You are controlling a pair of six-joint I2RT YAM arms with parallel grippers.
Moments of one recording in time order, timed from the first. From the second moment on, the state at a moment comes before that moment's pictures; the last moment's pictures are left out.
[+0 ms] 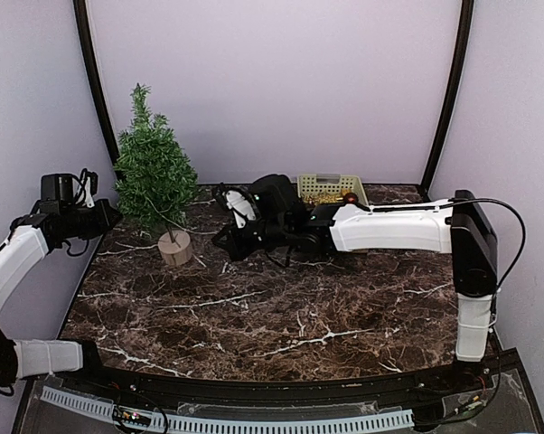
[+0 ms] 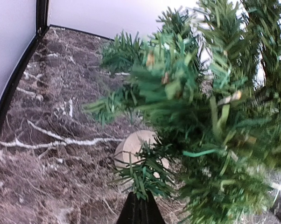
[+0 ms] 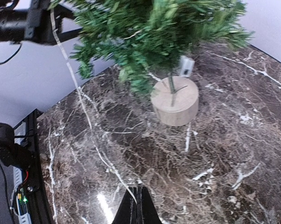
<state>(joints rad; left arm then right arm) 0.11 1.02 0.82 -0.41 0.33 -0.32 1.03 1.99 1.58 -0.06 -0.17 0.23</state>
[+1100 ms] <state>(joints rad) -0.12 0.85 0.76 -0.44 0.38 -0.45 0.97 1.99 1.87 -0.22 0.03 0.18</state>
